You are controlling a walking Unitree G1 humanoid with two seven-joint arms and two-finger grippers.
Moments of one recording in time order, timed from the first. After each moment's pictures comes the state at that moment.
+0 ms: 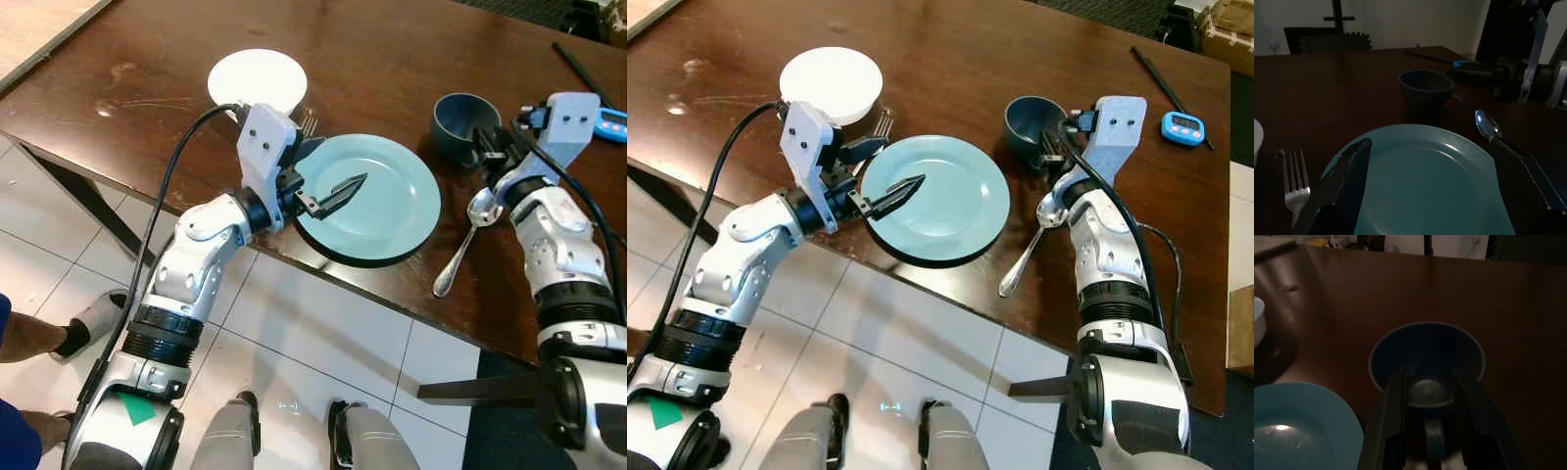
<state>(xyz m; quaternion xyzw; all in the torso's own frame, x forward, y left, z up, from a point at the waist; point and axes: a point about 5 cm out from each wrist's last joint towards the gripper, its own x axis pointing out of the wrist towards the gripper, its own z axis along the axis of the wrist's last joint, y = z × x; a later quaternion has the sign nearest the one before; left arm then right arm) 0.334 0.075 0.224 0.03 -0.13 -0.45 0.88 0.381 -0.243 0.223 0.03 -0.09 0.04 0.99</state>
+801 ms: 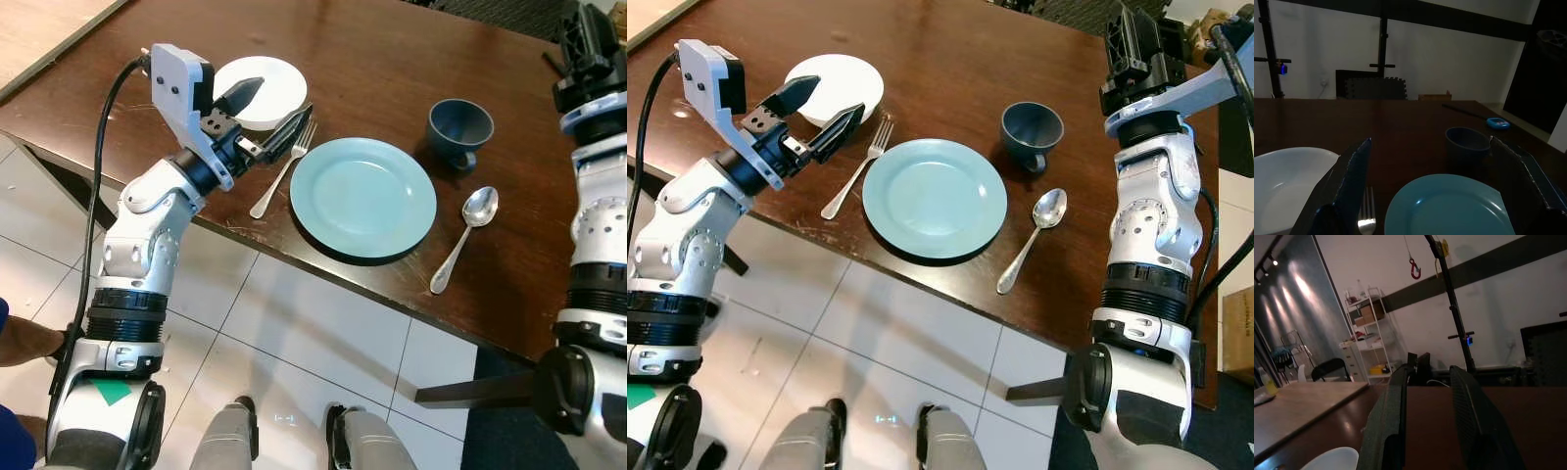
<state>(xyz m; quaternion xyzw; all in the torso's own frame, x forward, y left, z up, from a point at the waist) 0.347 0.127 0.268 -0.03 -0.20 -0.38 0.90 0.350 -0.248 0.318 0.17 -0.32 0.10 0.93</state>
